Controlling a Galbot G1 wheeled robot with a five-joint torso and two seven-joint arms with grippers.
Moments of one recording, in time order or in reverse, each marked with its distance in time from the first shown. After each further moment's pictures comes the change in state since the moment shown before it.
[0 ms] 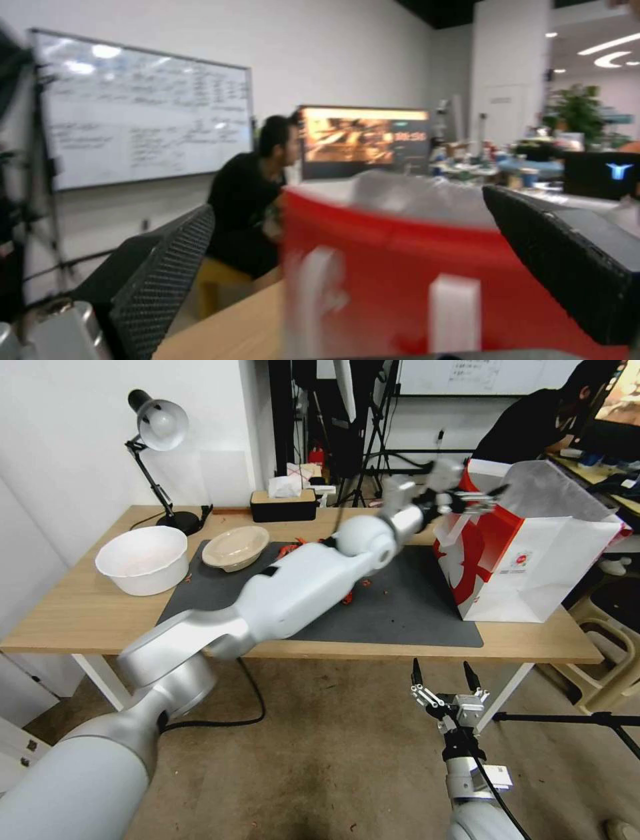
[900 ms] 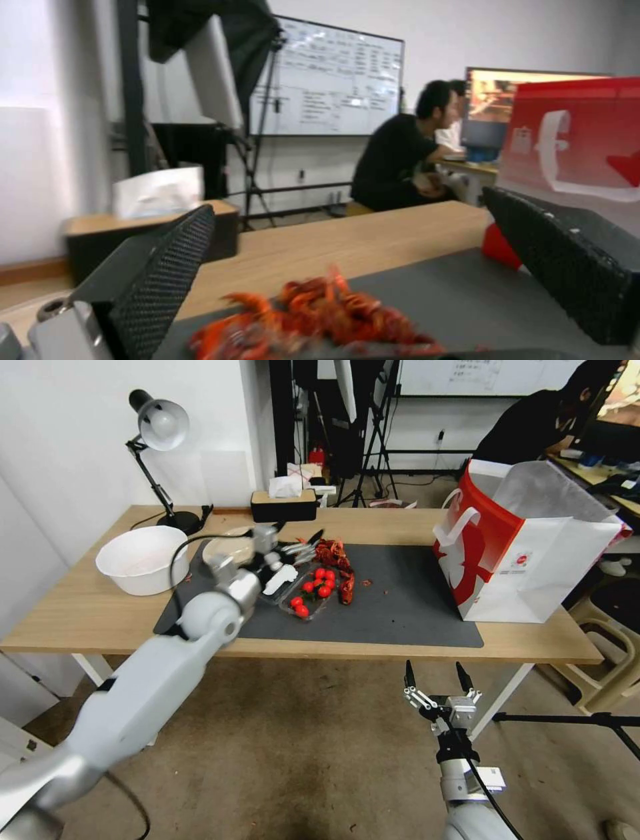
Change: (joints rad) left arm 0.431 0.371 -0.314 -0.332 0.068 0.002 -0.029; right arm -0.001 -0.002 -0.019 0.000 -0.014 -0.002 -0.002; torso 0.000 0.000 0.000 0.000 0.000
